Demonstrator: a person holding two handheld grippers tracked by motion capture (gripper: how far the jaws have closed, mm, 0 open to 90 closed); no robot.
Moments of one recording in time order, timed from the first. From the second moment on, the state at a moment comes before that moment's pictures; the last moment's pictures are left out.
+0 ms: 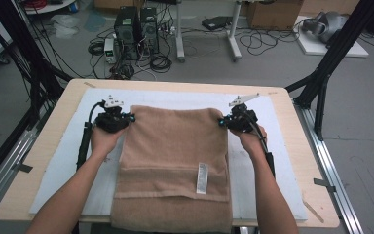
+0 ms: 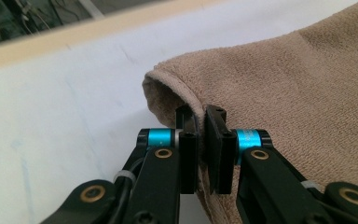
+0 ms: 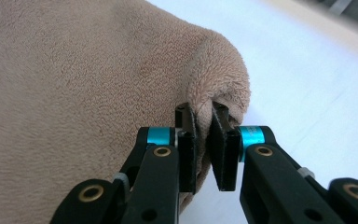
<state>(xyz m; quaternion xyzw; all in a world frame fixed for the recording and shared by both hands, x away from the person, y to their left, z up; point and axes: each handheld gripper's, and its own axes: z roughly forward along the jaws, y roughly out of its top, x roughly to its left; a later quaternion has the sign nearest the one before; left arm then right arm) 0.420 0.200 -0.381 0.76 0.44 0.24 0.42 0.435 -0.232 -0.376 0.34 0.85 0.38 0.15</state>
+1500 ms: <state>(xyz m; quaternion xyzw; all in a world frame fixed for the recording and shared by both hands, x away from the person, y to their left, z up) 0.310 0.218 -0.425 0.82 0.34 0.18 0.42 0.324 -0.232 -0.419 0.28 0.87 0.39 0.09</state>
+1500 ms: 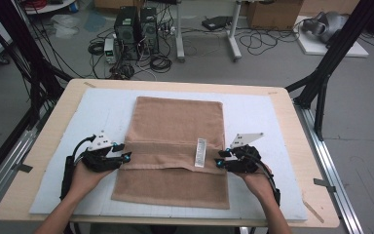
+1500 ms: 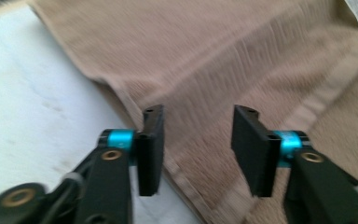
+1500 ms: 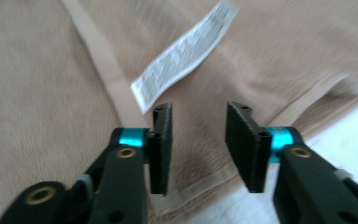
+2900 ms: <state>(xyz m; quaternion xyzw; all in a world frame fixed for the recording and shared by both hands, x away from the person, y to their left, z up) 0.254 0.235 -0.405 0.83 0.30 0.16 0.44 0.272 -0.235 -0.393 0.21 0.88 0.42 0.07</state>
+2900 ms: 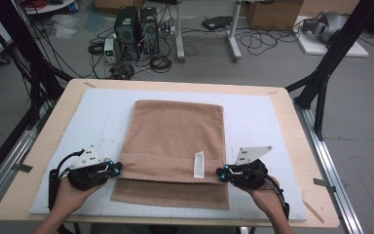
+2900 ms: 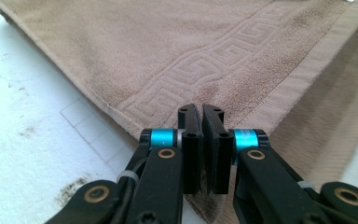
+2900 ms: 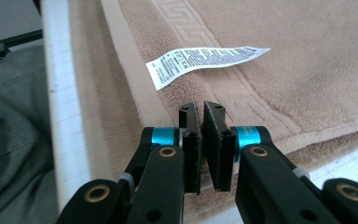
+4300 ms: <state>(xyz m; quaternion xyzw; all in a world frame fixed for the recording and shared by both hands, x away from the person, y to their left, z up) 0.222 0.230 -0.436 0.84 0.30 0.11 0.45 0.249 -0.241 -0.424 0.16 0.90 0.41 0.00</state>
